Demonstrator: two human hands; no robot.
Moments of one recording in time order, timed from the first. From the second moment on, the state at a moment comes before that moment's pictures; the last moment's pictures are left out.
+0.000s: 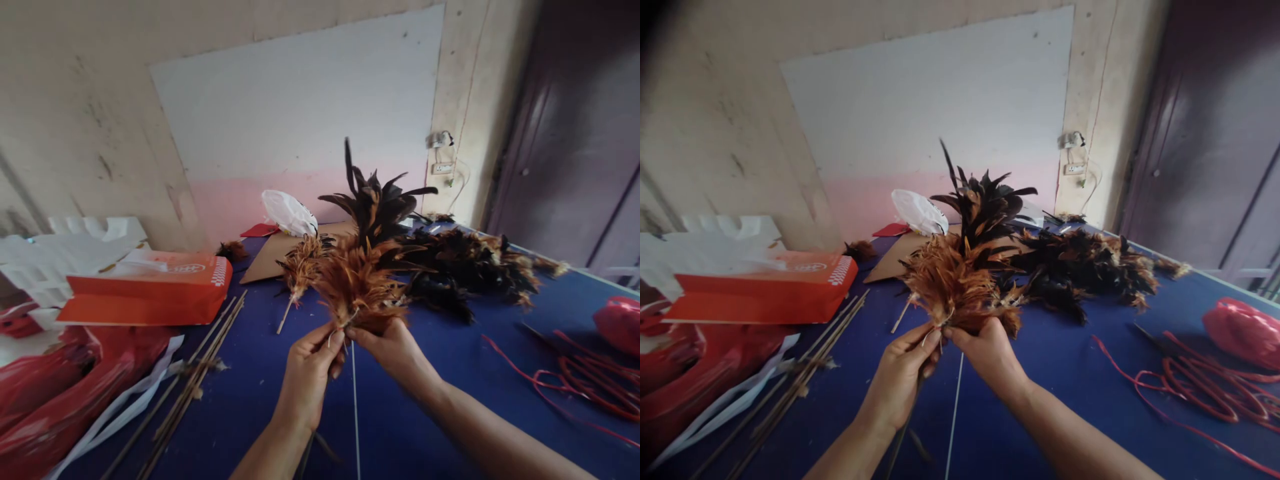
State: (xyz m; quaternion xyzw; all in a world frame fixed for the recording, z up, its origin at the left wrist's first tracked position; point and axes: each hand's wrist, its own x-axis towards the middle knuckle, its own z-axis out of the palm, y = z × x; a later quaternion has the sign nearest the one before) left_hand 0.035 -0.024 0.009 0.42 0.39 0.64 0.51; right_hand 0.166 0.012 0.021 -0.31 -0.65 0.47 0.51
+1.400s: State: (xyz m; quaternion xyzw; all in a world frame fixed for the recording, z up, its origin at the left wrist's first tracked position) left_hand 0.025 -0.029 -0.001 0.76 0.51 0.39 -0.06; right_hand 0.142 -0.012 0.204 -0.33 -0.72 0.53 0.29
